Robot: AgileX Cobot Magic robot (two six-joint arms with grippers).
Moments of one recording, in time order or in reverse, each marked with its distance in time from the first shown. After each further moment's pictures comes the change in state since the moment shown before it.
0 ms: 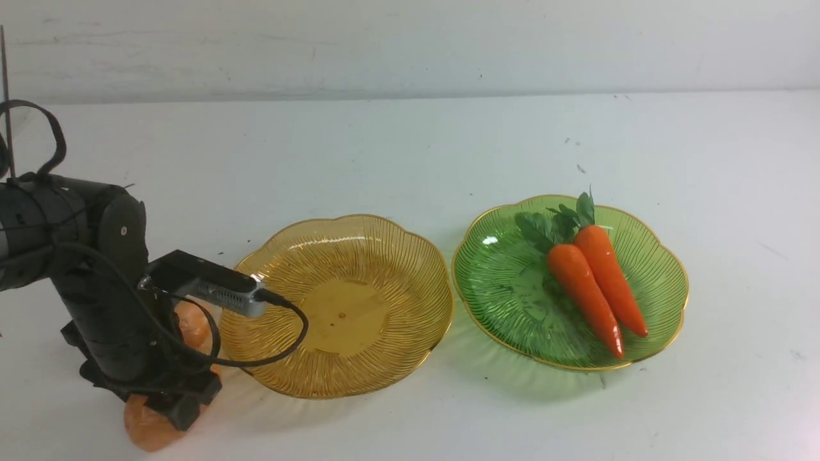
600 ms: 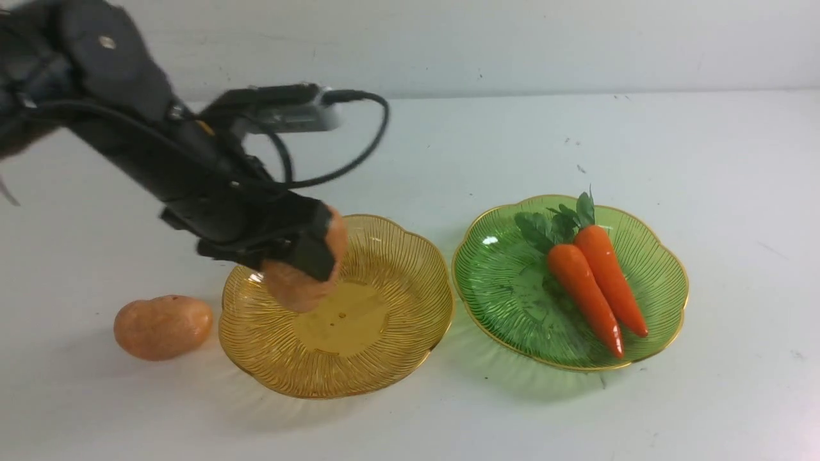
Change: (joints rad) right arm 0.000 0.000 0.000 0.004 0.015 0.000; left arm -0.209 0.294 -0.240 -0.306 -0.188 0.032
